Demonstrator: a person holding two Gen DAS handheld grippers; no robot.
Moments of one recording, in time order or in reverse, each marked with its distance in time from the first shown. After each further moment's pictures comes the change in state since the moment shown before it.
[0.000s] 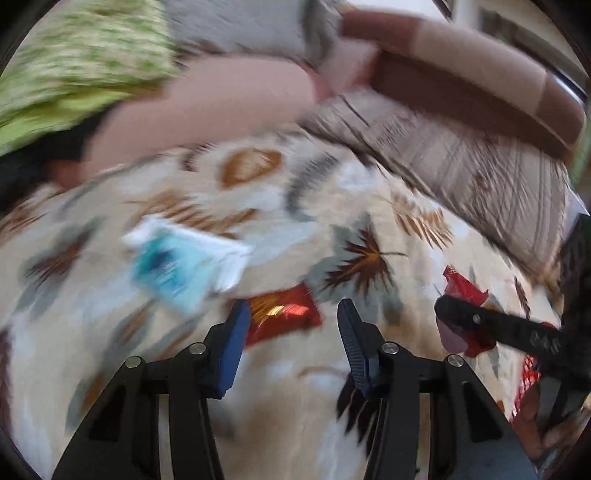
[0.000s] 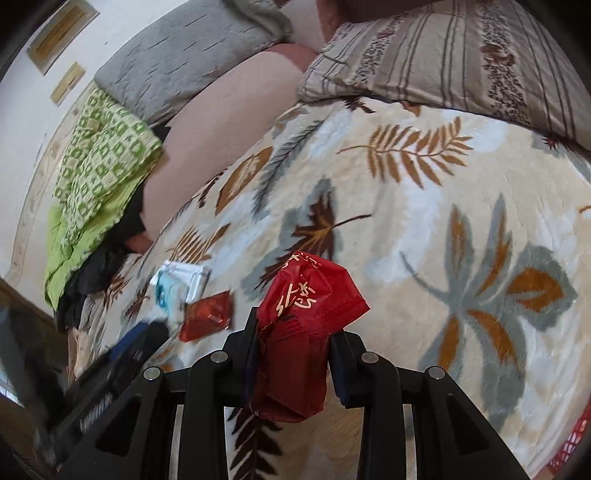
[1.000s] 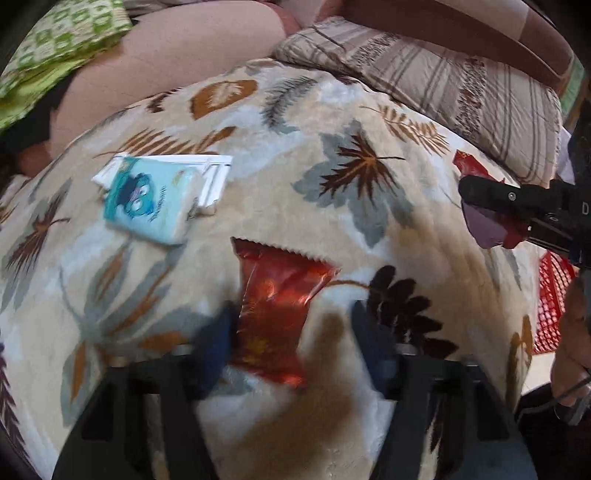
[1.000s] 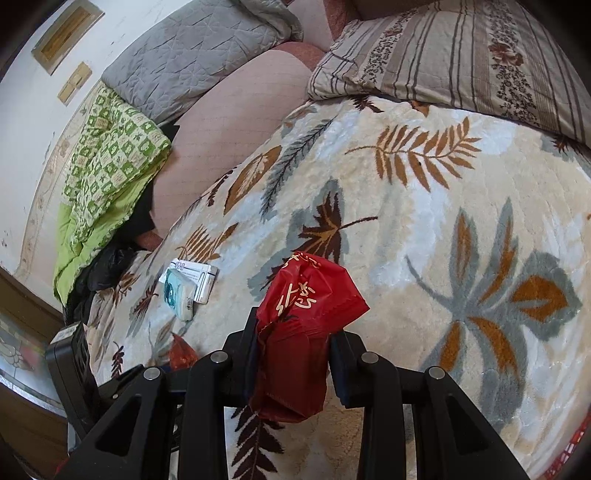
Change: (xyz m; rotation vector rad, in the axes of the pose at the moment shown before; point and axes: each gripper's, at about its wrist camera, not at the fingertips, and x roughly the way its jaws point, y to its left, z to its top) left arm 0.013 0.002 -0.047 0.110 0.188 -0.005; right arm -0.002 0.000 0.001 -0.027 0.016 0.048
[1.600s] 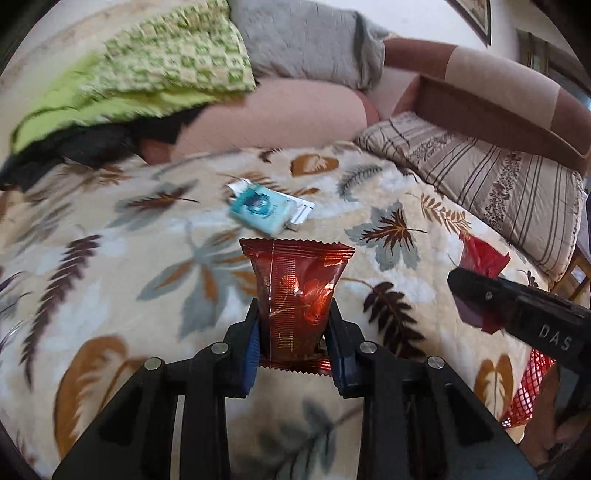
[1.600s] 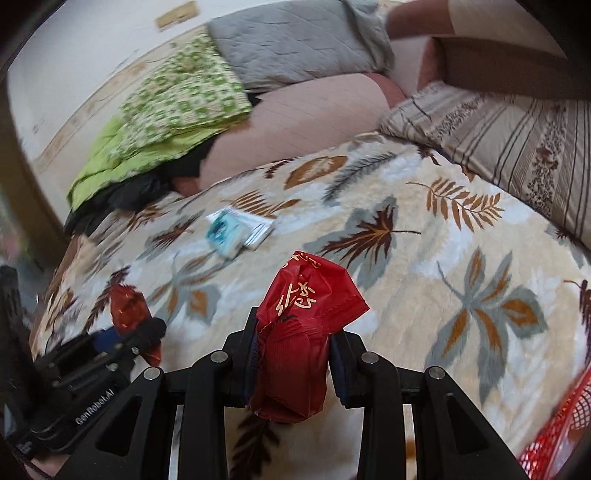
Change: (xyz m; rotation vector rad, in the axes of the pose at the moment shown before) left arm -0.116 -0.022 -0.087 -0.269 -0.325 0.230; right arm -0.050 0.067 -0.074 -0.399 -0.055 -0.036
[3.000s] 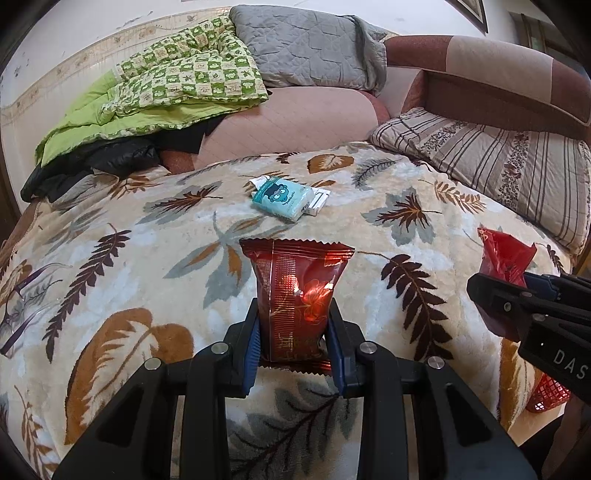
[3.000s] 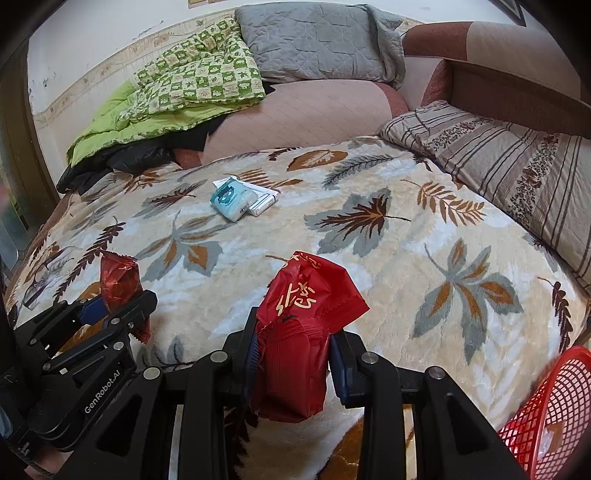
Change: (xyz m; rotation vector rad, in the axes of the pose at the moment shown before) left arm -0.007 -0.004 -0.034 0.058 -0.041 0.107; right arm -0.012 0.024 -0.035 -0.113 0.009 -0.104
